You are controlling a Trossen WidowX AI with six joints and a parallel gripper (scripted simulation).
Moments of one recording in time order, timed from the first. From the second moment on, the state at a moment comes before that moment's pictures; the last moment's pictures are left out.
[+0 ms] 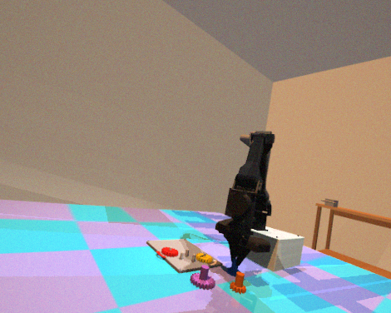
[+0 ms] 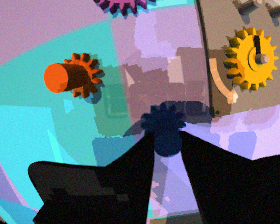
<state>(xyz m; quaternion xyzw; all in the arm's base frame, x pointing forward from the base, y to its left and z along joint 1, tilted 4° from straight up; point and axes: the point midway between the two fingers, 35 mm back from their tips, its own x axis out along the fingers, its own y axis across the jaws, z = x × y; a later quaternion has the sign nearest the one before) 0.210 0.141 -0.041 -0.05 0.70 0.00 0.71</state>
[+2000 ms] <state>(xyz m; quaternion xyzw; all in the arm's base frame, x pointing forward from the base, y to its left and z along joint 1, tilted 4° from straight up) 0.218 0.147 0.099 -0.05 0.70 0.00 0.71</state>
